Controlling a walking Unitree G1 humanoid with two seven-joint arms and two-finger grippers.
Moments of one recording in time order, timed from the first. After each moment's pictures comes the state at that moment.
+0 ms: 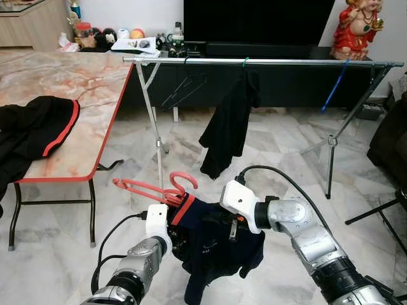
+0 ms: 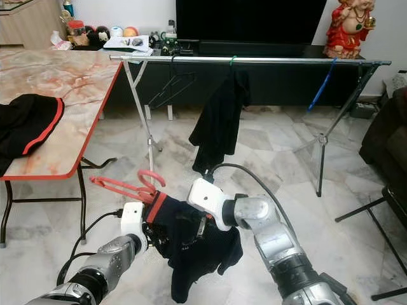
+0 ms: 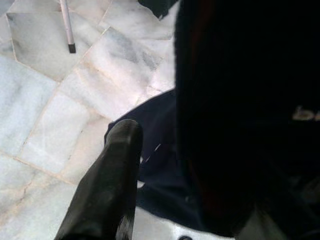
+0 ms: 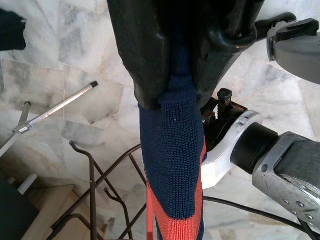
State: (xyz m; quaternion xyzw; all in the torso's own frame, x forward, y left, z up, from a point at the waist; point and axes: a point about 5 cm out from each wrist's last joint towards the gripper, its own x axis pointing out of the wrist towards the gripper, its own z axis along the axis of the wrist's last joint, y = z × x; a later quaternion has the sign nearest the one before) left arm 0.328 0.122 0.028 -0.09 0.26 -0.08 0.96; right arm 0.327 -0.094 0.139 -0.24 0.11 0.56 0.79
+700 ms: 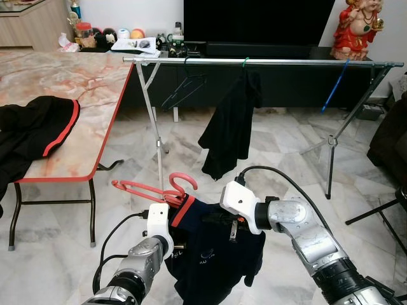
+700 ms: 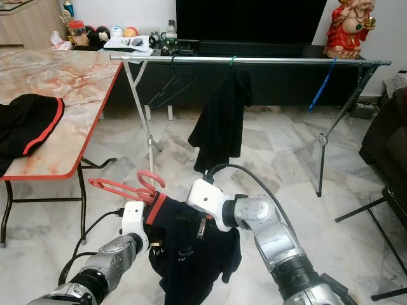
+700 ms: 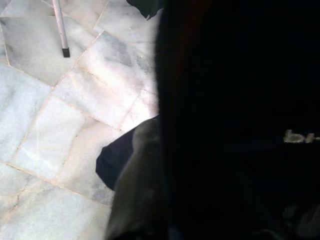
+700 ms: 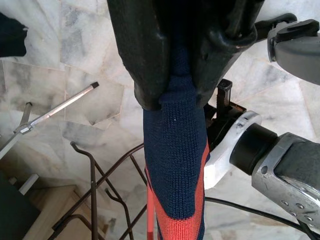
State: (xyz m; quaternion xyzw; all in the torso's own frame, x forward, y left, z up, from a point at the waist) left arm 0.328 0.121 0.030 -0.10 0.25 -0.09 0.96; right arm 0.326 -0.095 0.139 -0.24 0.11 0.56 0.79
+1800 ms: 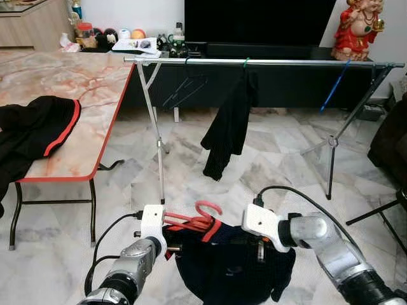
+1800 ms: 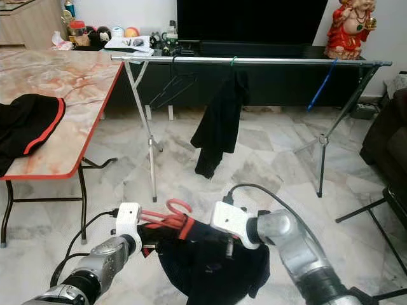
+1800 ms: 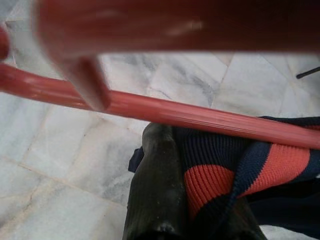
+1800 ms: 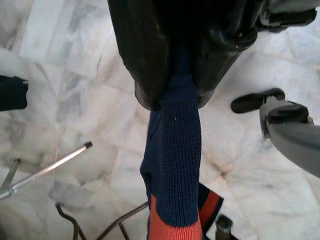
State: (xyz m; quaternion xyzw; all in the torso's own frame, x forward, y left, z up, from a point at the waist) left arm 0.326 0.136 0.027 -0.08 0.26 -0.09 0.96; right arm 0.315 -0.154 0.102 -0.31 0.20 0.53 0.76
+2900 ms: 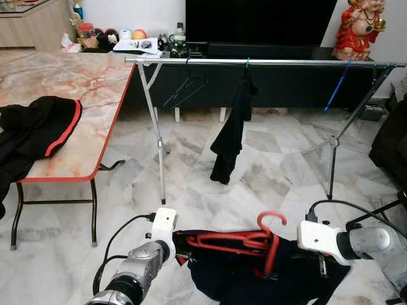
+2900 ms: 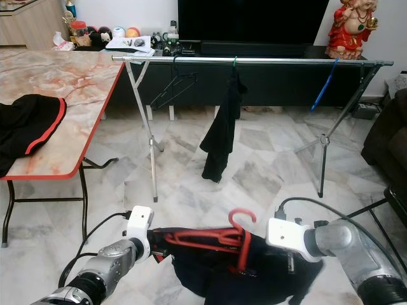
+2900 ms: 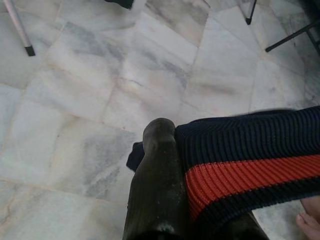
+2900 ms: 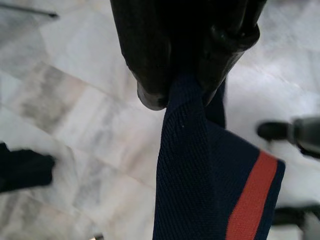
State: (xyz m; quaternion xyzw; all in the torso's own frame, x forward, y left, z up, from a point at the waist) left arm 0.320 0.112 0.023 -0.06 0.27 -0.17 0.95; right arm 0.301 -0.267 0.100 -0.46 0.30 0.45 0.70
